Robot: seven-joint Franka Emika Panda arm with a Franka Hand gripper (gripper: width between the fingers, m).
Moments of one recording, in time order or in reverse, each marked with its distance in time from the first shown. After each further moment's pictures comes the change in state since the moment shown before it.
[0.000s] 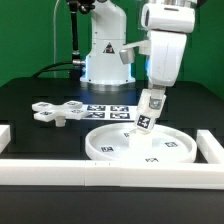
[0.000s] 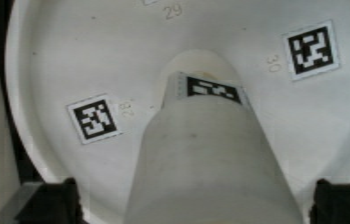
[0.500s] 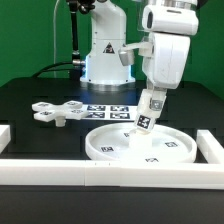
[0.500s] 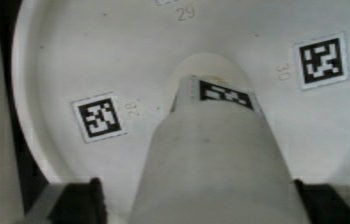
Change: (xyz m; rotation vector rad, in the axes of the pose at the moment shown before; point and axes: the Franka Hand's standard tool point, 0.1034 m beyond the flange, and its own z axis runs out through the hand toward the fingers) arm -0.001 0.003 0.000 0.000 -0.003 -0.014
